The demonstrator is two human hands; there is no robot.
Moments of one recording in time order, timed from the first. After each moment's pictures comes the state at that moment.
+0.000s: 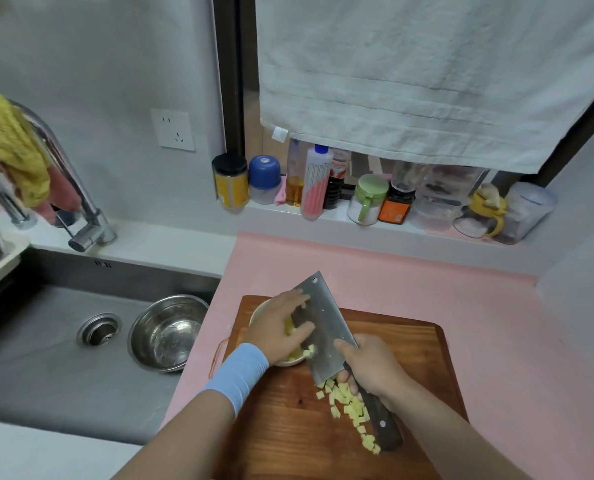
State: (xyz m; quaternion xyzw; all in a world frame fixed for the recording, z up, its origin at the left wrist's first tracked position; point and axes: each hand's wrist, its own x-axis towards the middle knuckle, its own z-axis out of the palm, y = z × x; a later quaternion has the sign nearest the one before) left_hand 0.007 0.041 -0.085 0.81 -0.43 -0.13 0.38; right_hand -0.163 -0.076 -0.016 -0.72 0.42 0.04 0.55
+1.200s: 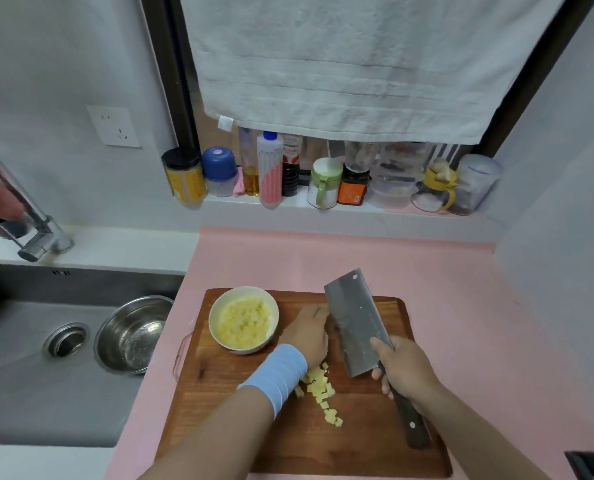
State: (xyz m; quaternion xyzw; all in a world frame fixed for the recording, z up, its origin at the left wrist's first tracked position) left_hand -0.086 -0.047 -0.100 0.84 -0.48 -0.17 0.20; right_hand -0.263 -0.142 -0.046 -0.72 0.49 -0.03 0.49
